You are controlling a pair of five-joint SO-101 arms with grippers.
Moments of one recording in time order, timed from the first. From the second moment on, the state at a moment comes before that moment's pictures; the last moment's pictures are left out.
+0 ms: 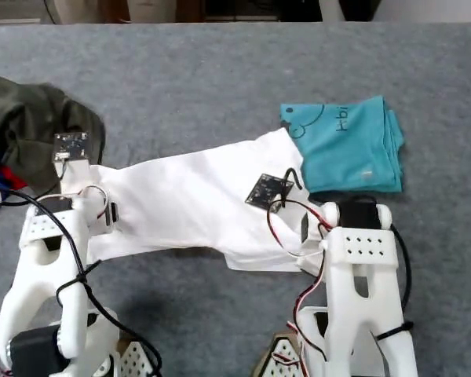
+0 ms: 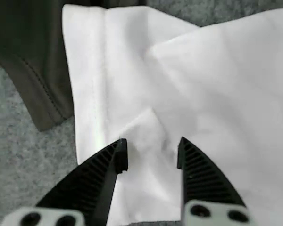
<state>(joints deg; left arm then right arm) -16.6 -25.2 57.2 43.5 -15.2 -0.6 -41.3 54.8 82.5 54.1</state>
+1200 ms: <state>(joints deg) -17.1 26.6 -5.9 67.7 3.6 -10.7 20.2 2.4 65.4 34.7</state>
